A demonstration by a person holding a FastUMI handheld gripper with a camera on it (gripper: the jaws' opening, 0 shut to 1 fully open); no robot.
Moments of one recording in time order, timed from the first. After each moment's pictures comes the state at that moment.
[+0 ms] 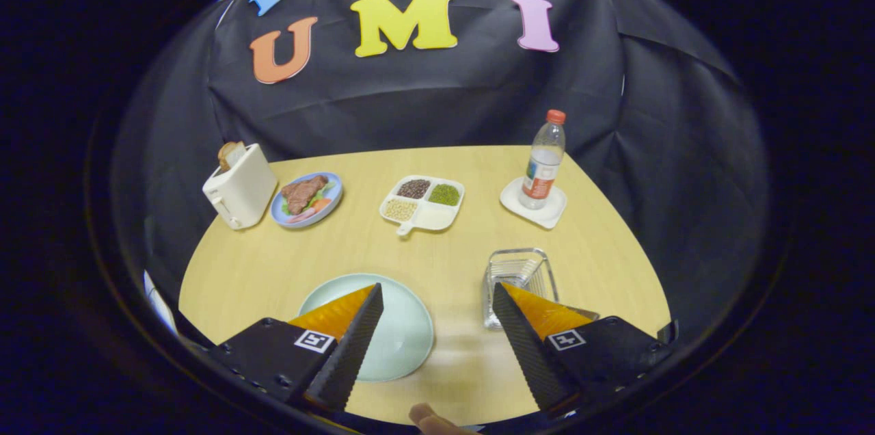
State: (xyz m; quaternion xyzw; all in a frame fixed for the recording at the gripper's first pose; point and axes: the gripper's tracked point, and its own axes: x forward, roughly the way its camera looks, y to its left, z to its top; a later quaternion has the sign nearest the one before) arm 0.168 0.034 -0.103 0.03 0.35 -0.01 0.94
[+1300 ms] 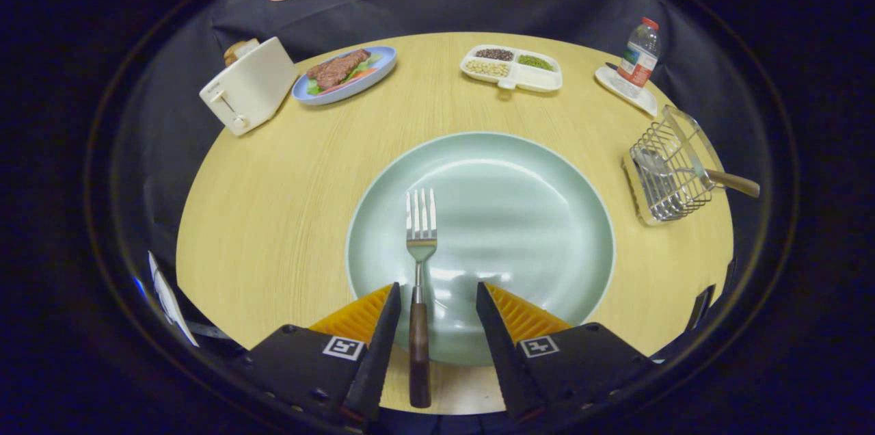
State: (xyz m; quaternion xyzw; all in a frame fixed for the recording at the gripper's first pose) arm 0.123 0.171 -0.257 0.04 0.53 0.02 0.85
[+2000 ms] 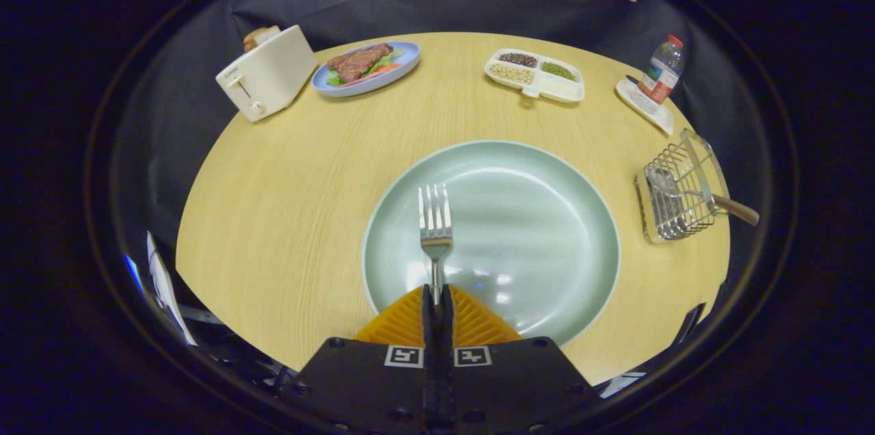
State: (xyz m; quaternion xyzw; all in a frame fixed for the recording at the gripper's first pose) arm 0.125 0.175 -0.240 0.00 0.52 0.06 0.85
